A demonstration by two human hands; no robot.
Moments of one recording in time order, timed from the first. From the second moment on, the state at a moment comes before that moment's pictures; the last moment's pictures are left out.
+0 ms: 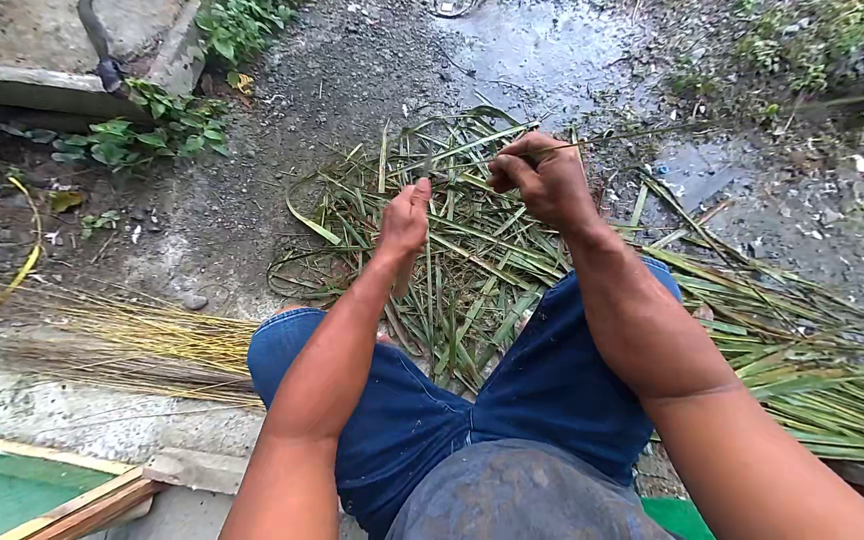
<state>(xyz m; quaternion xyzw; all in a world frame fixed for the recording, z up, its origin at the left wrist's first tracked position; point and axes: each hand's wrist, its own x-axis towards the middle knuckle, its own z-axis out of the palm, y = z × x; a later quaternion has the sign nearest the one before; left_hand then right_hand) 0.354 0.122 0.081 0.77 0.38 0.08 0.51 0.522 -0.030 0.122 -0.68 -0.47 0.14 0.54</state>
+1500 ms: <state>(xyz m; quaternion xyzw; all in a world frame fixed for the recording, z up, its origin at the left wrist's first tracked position) 0.337 0.125 0.091 0.82 0.34 0.19 0.42 0.488 0.001 0.115 -0.58 -0.42 0.19 0.68</state>
